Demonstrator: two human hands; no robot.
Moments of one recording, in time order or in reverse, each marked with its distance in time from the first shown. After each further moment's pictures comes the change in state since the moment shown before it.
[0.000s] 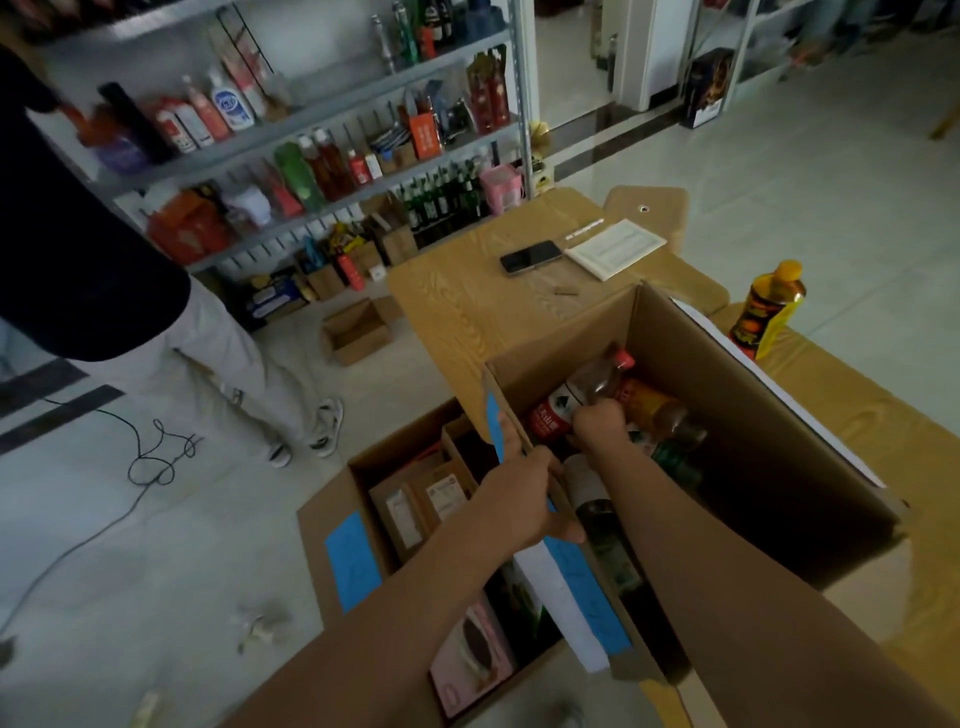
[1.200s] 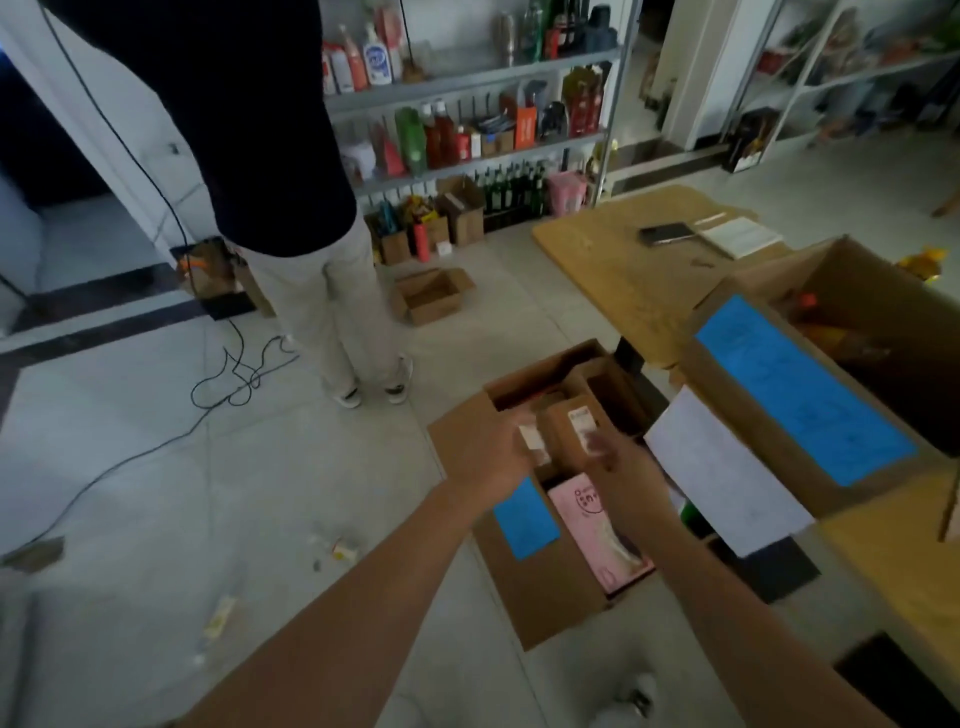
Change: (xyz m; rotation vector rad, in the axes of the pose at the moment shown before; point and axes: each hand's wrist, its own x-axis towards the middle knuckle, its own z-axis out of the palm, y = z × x) left_hand -0.280 -0.355 -0.003 -0.573 0.315 0.043; right_hand -0.397 0.125 0.252 -0.382 0.040 -0.432
